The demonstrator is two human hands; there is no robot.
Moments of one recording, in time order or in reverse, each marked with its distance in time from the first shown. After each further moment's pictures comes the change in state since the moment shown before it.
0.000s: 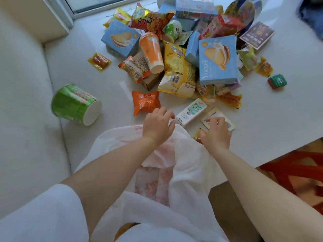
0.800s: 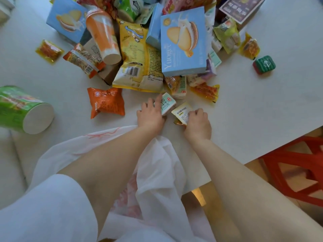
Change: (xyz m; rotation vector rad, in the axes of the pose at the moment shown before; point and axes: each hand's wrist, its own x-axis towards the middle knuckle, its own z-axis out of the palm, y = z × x) left_hand 0.081 0.063 0.101 0.100 -0.425 -0.371; right_hand 0.074 0.052 0.007 -0.184 -0.163 -0.071
